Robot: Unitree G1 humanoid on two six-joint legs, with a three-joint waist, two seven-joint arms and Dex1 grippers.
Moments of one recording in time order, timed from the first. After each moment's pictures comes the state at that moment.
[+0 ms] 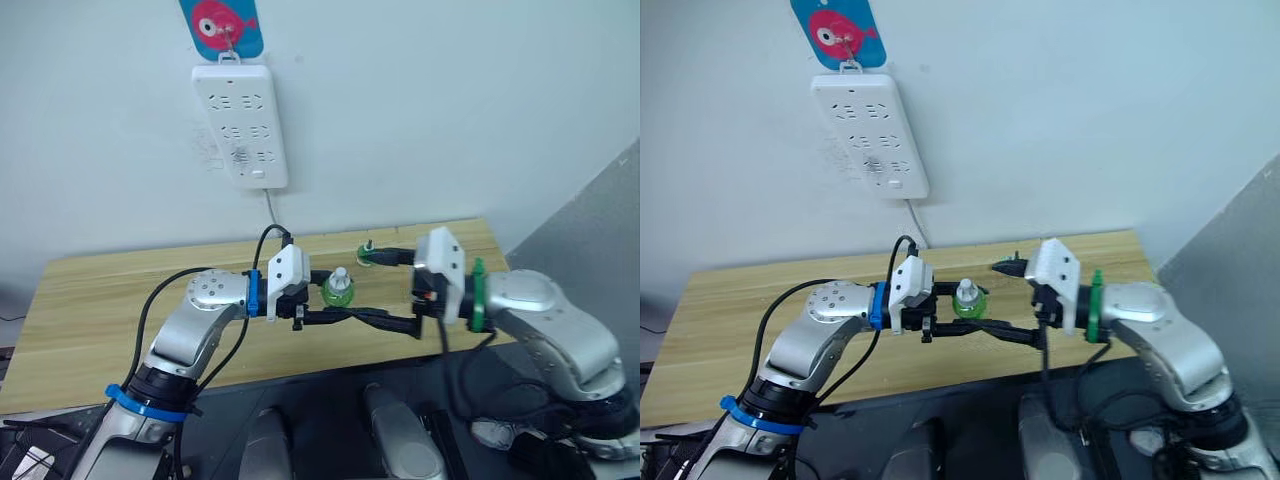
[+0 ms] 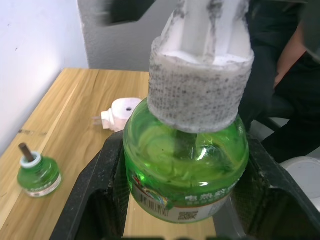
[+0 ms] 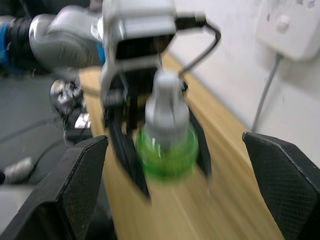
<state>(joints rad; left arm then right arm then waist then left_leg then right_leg) -0.39 0.53 -0.21 -0.12 -0.35 0.26 -1.14 -0.39 -0.52 0.21 -0.57 0.48 0.65 0.78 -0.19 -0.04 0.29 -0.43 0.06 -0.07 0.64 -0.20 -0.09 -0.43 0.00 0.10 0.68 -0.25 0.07</state>
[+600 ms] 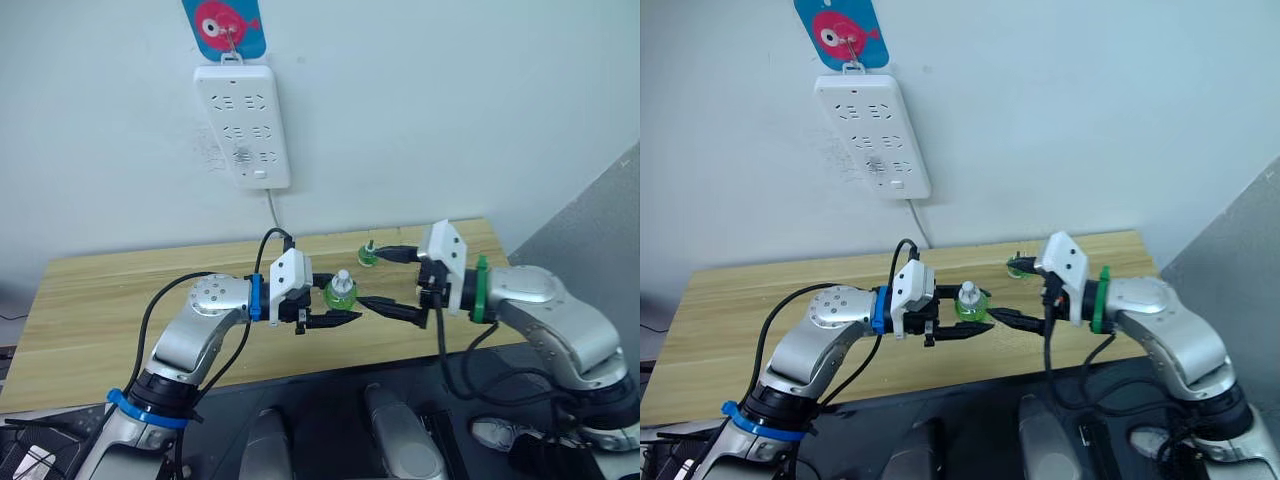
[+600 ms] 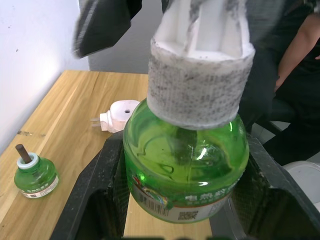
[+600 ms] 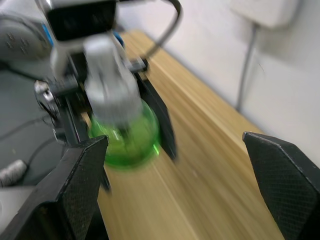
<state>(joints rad) -0.36 0.53 -0.21 -0.15 -0.35 0.26 -1.12 -0.38 -0.67 0.13 -0.49 0.50 0.69 0.83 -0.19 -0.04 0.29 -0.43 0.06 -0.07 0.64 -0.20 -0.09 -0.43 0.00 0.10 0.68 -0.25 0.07</state>
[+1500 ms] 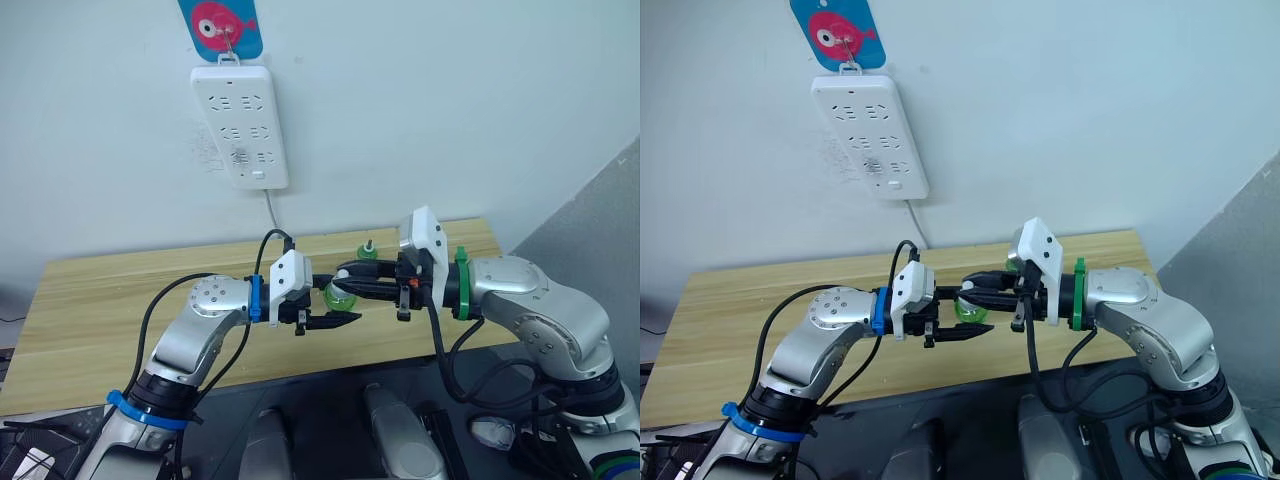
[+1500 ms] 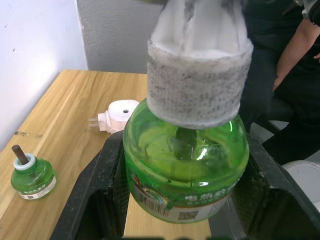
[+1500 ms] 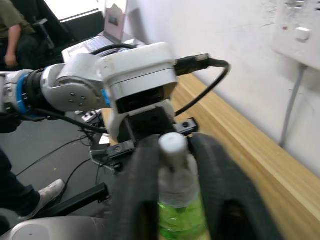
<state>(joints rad) -0.35 0.53 -0.21 -0.15 -0.35 0.26 -1.12 -0.50 -0.53 0.17 -0.55 0.65 0.84 0.77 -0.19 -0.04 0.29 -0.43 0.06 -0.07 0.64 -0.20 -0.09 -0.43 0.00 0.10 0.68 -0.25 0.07</state>
